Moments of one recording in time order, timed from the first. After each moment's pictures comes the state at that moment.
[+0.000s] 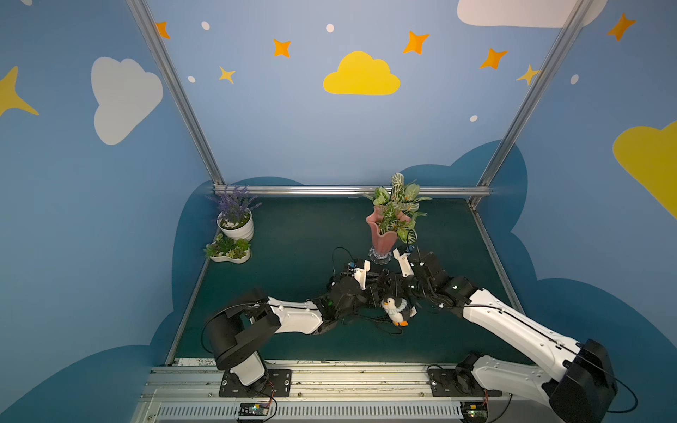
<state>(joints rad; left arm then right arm) -0.98 1.64 0.65 0.70 0.09 -1.00 0.74 1.16 0.84 -0.51 -0.10 0.53</state>
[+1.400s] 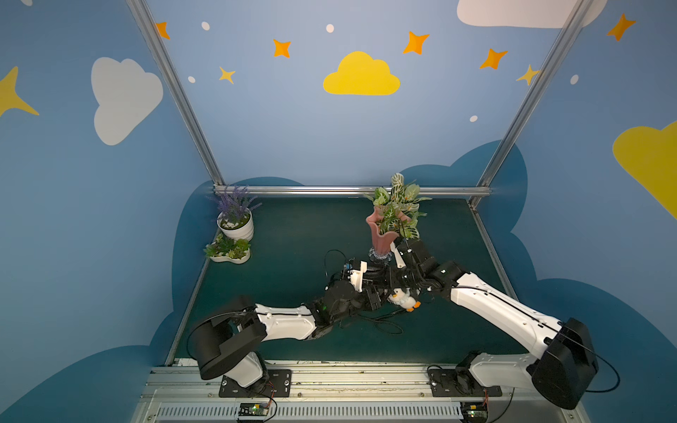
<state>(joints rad) -1.00 1.47 0.57 0.71 0.06 -1.00 0.67 1.30 0.98 -0.60 -0.12 0.51</state>
